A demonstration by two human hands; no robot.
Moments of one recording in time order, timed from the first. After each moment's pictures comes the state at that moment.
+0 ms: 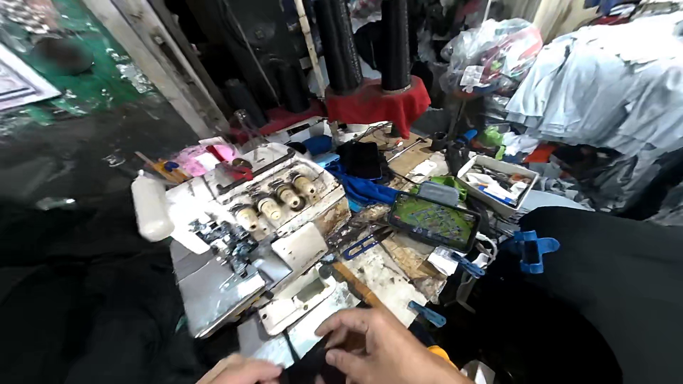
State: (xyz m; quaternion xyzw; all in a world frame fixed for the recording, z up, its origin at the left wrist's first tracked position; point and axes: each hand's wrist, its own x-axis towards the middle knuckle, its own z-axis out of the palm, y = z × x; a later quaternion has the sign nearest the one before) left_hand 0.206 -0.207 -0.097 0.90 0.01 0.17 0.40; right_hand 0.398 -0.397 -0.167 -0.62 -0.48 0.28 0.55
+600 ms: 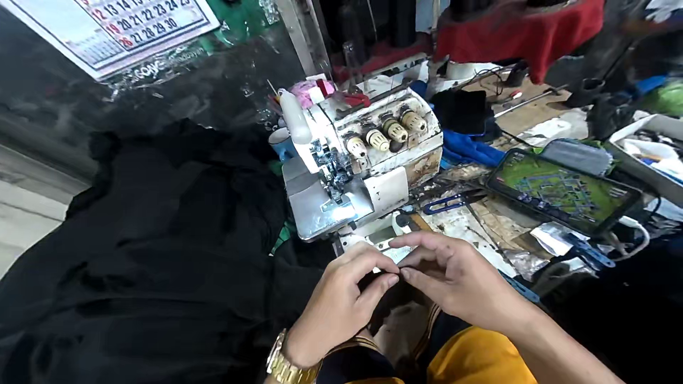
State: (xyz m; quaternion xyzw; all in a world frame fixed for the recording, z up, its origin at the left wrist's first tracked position) left_hand 0.241 -0.227 -0.131 0.90 0.06 0.20 0.38; right_hand 0.410 -0.385 -0.143 -0.61 -0.47 0.31 0.56
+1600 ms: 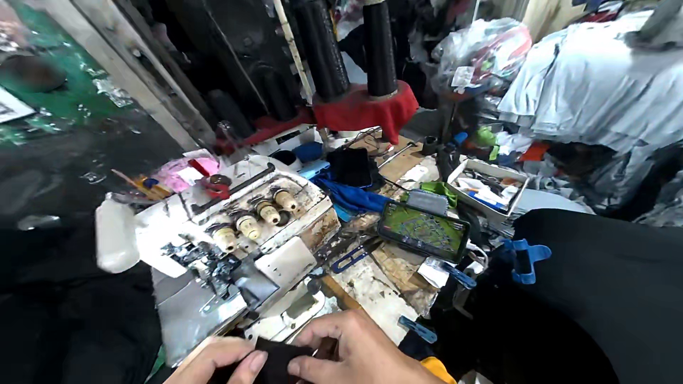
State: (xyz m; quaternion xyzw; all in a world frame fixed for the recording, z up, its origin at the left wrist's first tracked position) left_hand 0.244 -0.206 -0.101 0.90 0.07 0.26 0.33; right_hand 0.408 -0.376 -0.154 -0.59 -0.49 0.27 0.58
